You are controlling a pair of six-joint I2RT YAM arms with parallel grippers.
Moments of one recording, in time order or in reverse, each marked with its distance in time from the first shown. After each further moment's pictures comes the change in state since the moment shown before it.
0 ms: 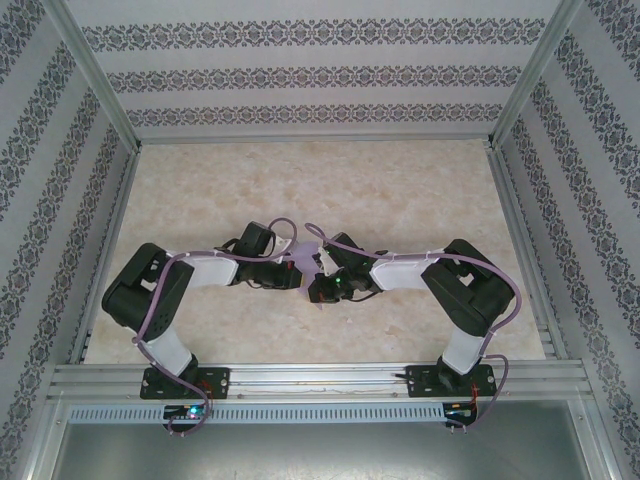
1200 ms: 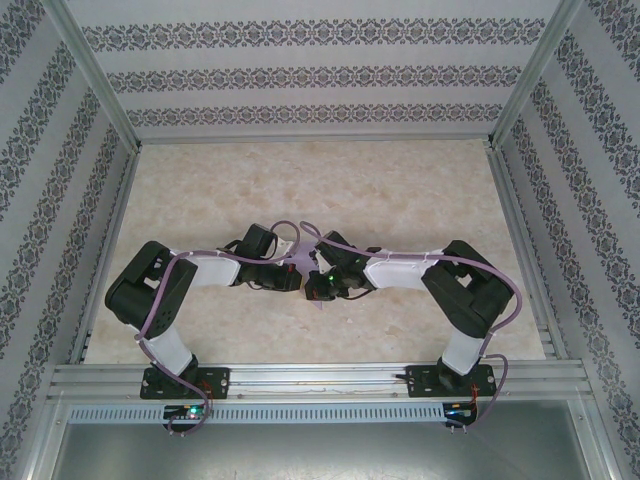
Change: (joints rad) left arm -0.011 0.017 0.000 -0.002 -0.043 0.048; right arm 0.049 0.004 0.079 -0.089 0.096 0.057
